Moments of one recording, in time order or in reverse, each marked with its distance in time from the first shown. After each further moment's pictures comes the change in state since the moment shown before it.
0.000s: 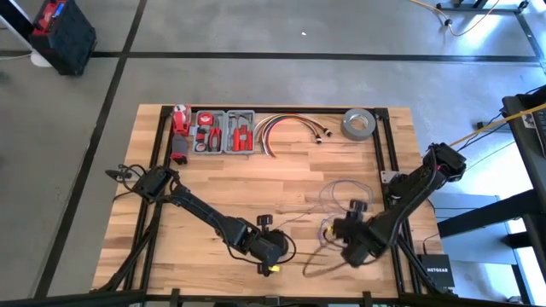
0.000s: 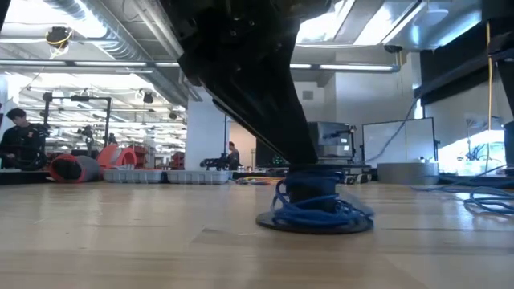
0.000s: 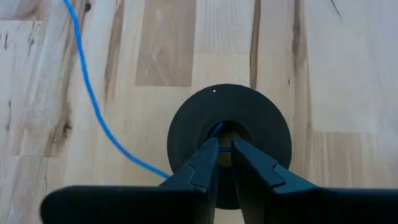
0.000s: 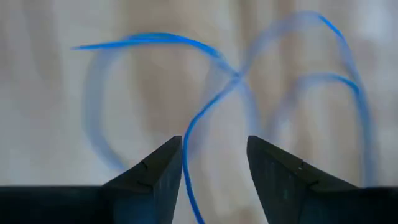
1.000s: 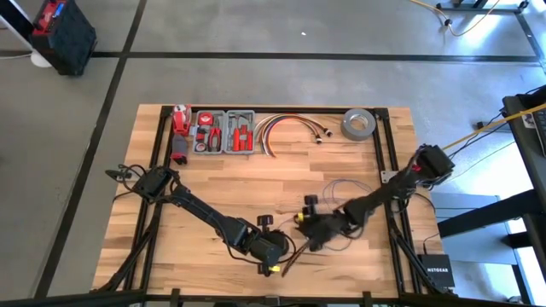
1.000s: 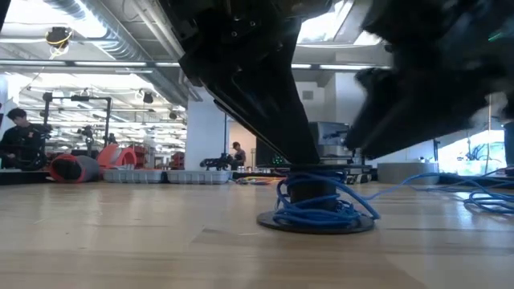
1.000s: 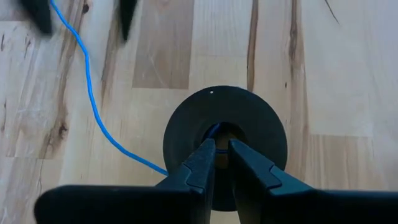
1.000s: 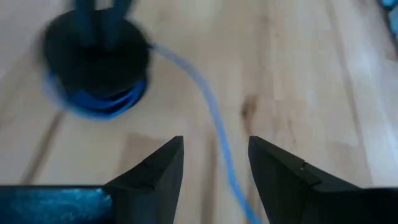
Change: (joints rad) left arm 0.000 0.002 0.000 0.008 -0.003 0.011; right arm -0.270 0.096 -0.242 1.056 0.153 -0.818
